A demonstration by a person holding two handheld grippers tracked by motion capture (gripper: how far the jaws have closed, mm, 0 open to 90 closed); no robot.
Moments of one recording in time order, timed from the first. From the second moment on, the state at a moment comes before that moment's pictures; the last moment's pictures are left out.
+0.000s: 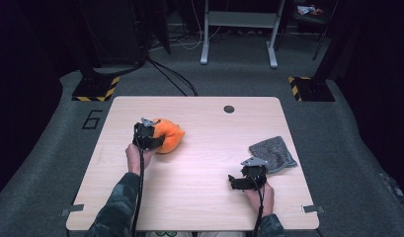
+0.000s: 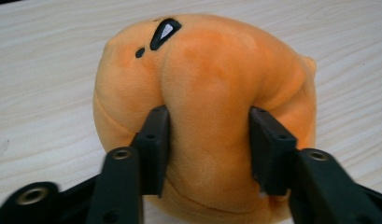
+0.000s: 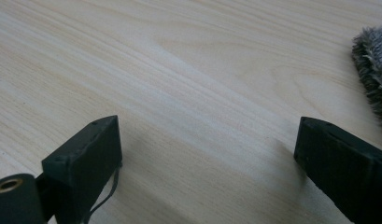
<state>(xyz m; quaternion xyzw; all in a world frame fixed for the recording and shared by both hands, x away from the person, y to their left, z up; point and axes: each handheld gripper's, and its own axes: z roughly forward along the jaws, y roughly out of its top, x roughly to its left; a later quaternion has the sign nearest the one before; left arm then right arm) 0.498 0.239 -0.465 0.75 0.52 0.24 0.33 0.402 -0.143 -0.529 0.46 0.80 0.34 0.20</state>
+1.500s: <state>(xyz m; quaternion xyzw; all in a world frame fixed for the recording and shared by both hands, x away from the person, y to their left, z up) 0.457 0.182 -0.433 0.79 0.34 0.15 0.49 0.403 -0.143 -0.529 0.46 0.80 0.34 0.20</state>
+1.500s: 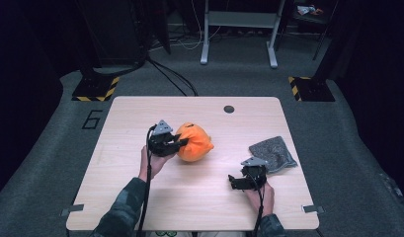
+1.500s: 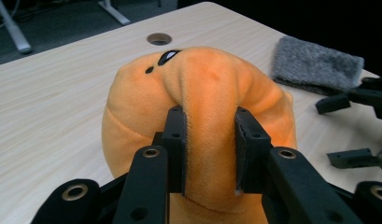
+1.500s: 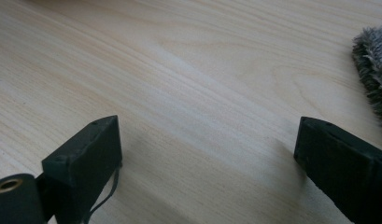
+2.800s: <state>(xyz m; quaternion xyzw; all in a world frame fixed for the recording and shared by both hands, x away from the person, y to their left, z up) 0.445 0.182 -0.451 0.81 0.31 0.11 0.48 0.403 -0.143 -0.529 0.46 0.80 0.34 0.20</state>
